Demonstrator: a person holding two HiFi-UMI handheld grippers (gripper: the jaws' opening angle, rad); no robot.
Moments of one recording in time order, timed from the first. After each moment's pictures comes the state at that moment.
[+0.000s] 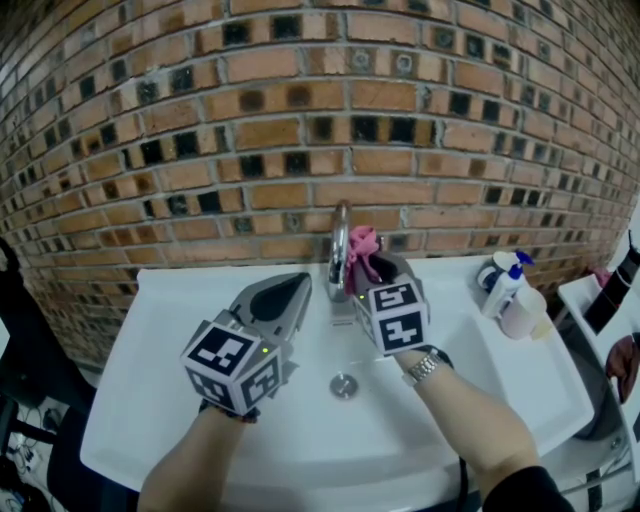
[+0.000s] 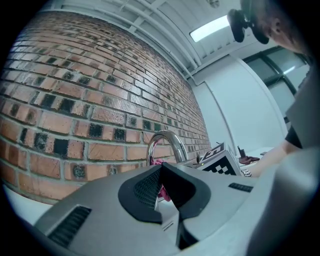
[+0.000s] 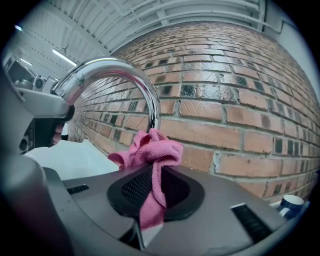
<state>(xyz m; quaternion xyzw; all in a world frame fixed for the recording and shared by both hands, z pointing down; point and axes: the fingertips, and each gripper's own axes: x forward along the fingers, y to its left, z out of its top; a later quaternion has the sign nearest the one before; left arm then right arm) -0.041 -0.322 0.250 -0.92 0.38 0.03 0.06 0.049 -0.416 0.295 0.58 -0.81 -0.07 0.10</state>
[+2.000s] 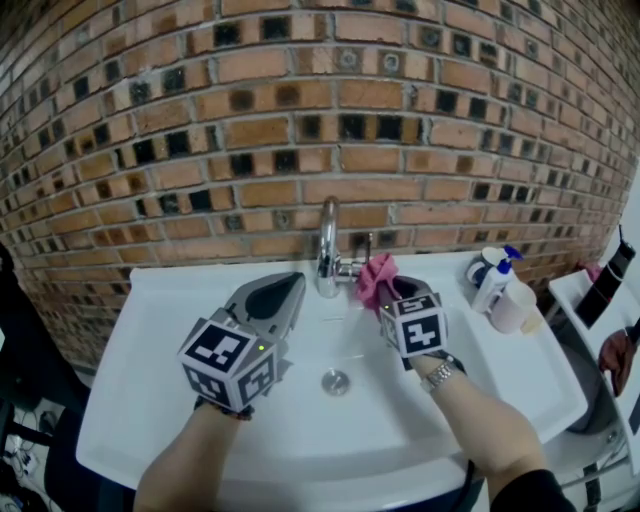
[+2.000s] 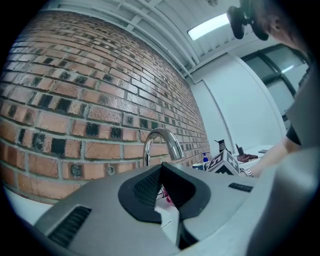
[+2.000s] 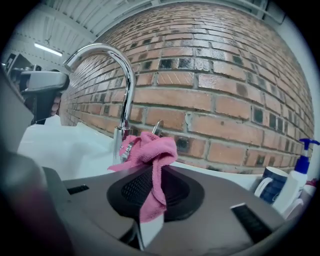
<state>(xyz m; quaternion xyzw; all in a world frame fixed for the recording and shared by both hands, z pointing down) -0.035 -0.317 0.256 -0.92 0.38 0.02 0.06 0.125 -0.406 0.363 0.61 -0.77 0.00 0.17</state>
